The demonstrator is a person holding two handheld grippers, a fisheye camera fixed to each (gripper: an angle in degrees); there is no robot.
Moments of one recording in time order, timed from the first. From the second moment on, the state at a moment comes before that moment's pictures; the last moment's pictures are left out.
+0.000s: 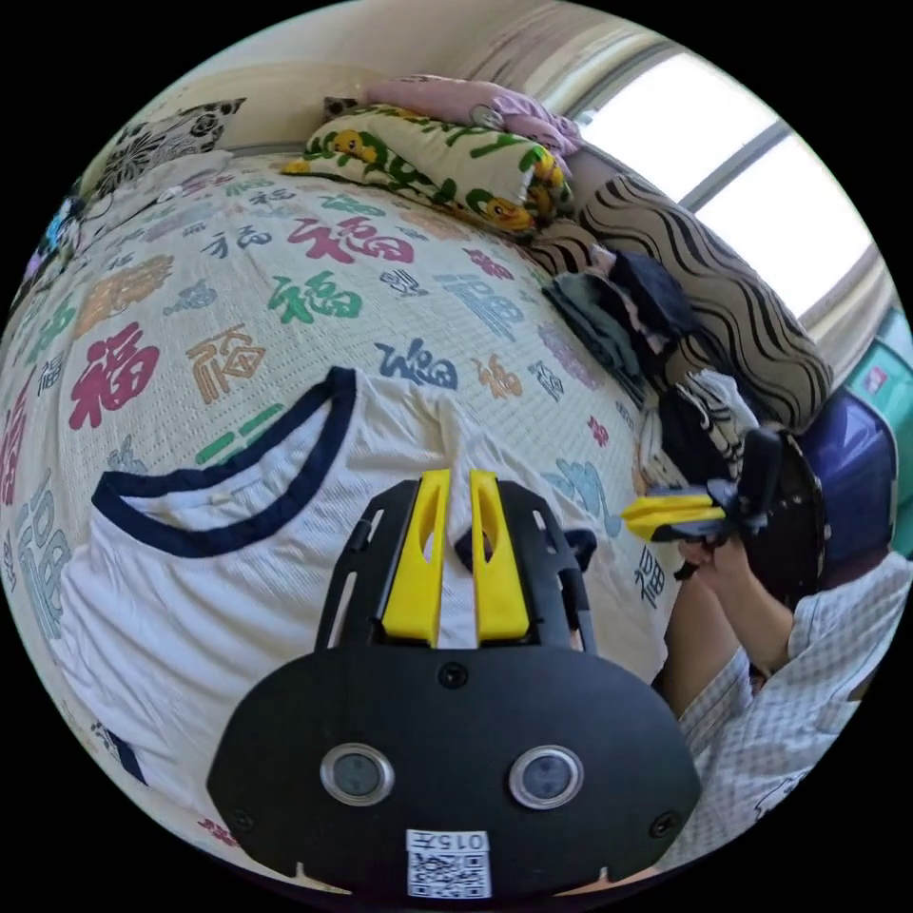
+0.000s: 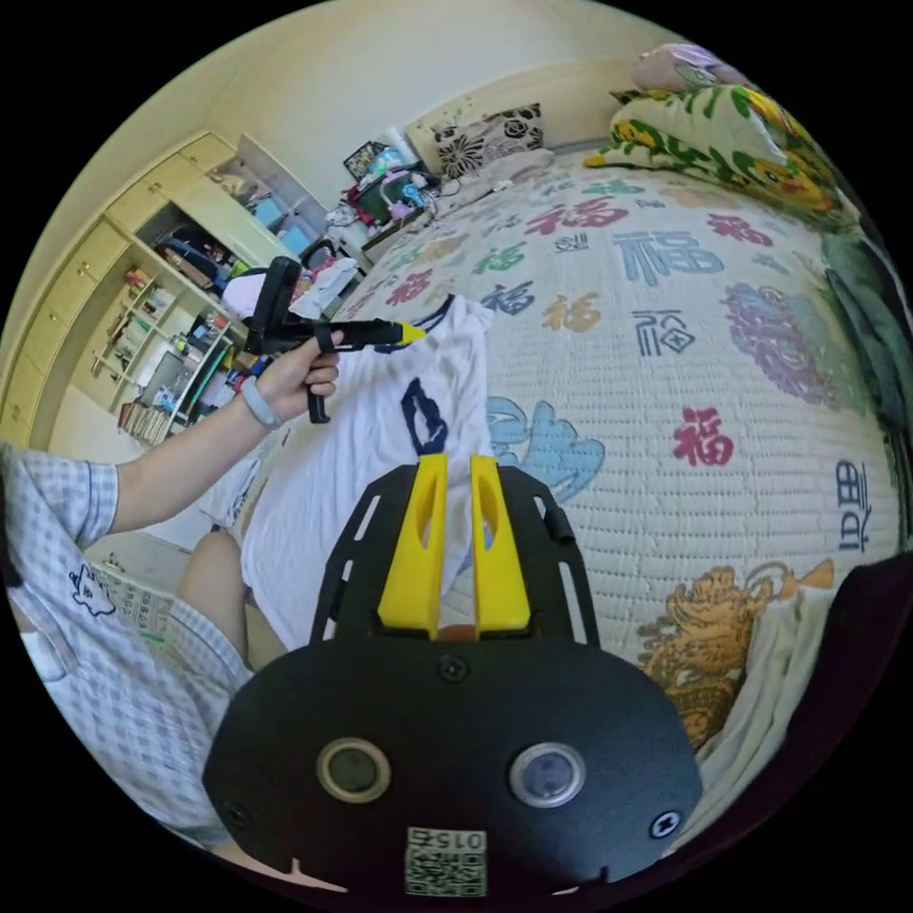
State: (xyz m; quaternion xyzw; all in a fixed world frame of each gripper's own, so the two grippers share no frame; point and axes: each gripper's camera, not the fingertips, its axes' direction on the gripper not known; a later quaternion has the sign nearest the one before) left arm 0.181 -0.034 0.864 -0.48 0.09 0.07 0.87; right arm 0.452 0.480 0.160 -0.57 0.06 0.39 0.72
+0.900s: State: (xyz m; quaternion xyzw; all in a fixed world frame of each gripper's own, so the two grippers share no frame) left arm -0.083 0.106 0.394 -0.24 -0.06 -0.20 0.95; right arm 0.410 0.373 0.591 -0.68 -0.13 0.26 0.68
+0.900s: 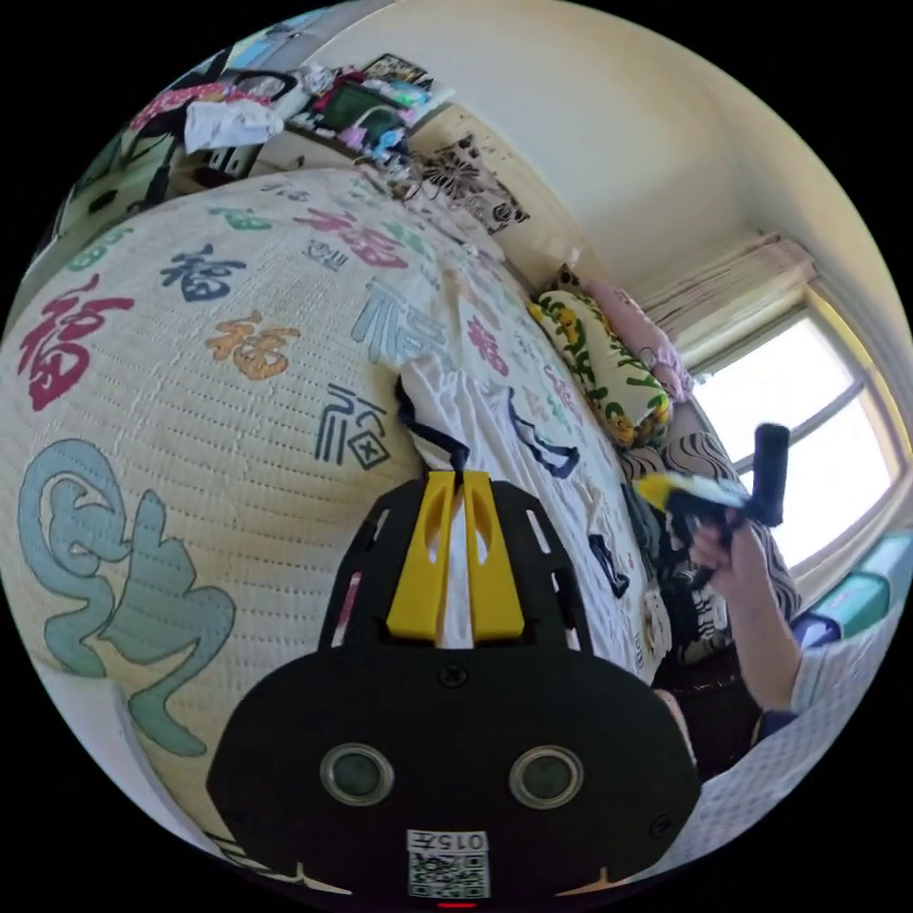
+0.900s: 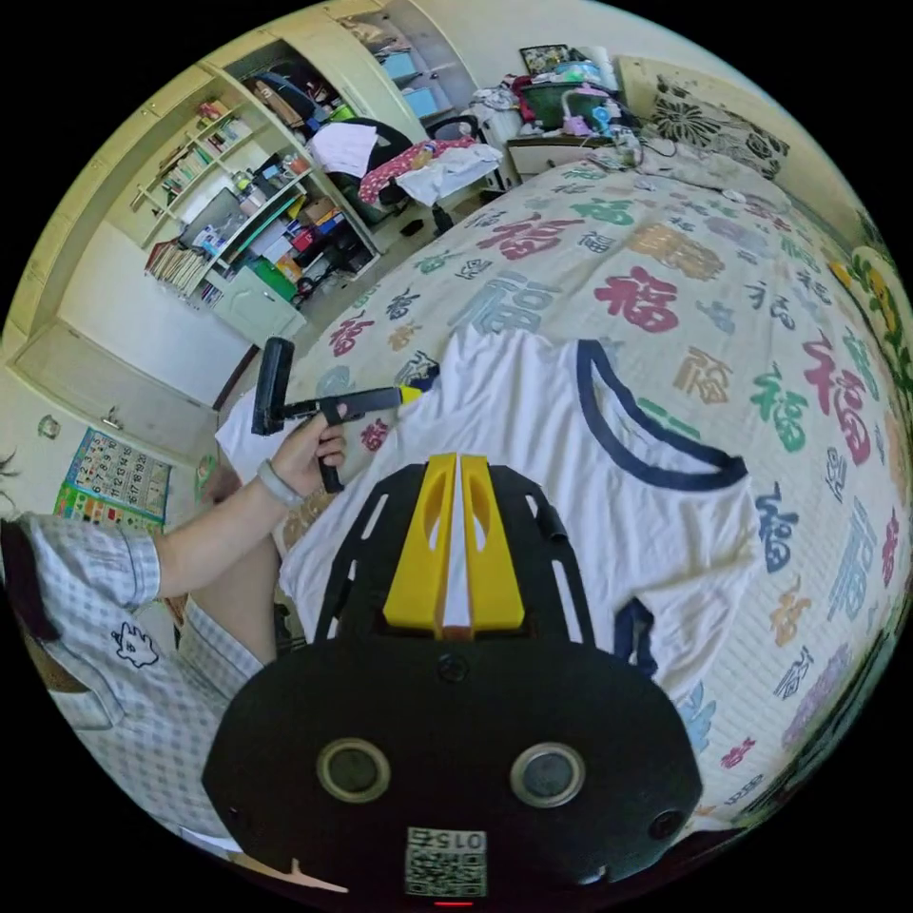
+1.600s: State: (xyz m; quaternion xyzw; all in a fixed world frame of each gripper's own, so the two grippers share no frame) left arm -0.095 0.185 0.320 -0.23 -0.05 -0.15 0.96; right arm 0.361 0.457 0.821 -0.83 -0.16 0.13 0.51
